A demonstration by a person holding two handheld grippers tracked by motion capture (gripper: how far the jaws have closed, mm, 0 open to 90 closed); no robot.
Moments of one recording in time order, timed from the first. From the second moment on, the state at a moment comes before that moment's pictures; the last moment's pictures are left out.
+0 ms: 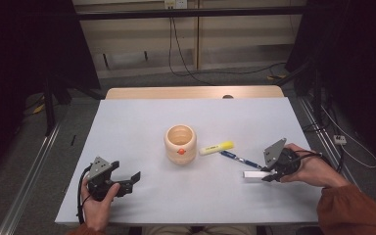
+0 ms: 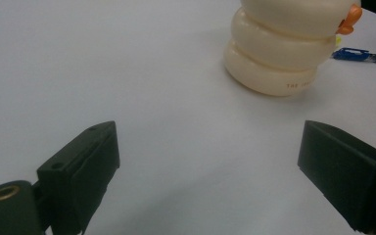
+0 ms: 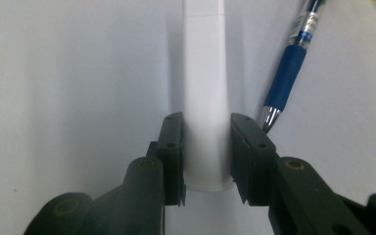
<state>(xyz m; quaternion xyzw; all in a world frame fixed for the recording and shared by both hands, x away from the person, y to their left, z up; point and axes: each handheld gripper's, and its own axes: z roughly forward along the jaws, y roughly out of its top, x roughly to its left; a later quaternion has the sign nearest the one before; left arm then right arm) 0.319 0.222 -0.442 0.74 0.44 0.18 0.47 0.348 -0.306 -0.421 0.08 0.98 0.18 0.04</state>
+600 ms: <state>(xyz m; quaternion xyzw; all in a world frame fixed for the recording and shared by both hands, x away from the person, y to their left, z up) 0.320 0.213 -0.443 0.78 0.40 0.16 0.46 0.349 -0.258 -0.407 0.13 0.96 0.24 0.04</state>
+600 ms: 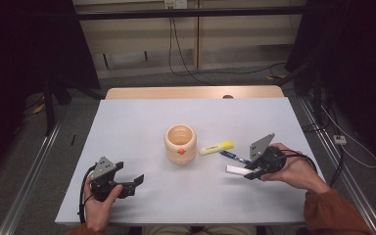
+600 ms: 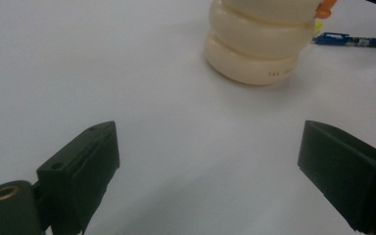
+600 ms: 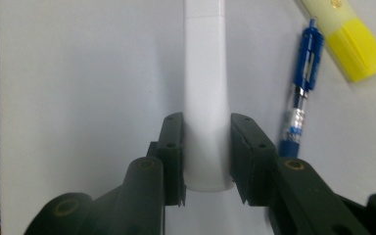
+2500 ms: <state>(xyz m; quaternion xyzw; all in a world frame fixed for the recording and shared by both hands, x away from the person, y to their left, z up) 0.298 0.096 -0.420 0.90 0.03 0.31 0.30 0.367 -0.143 -0.407 0.16 0.96 0.24 -0.05</state>
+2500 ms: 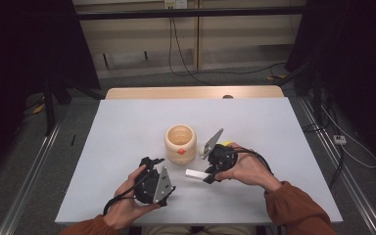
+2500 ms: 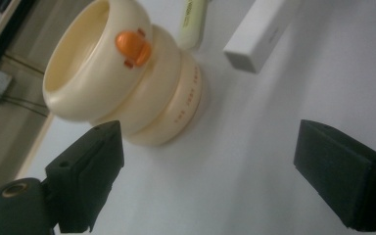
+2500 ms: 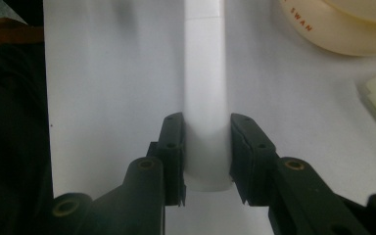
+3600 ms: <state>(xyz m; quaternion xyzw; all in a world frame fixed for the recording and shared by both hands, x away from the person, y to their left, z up) 0.270 0.073 -0.451 0.84 -0.09 0.49 0.21 0.380 -0.112 -0.401 0.17 0.95 0.26 -0.09</state>
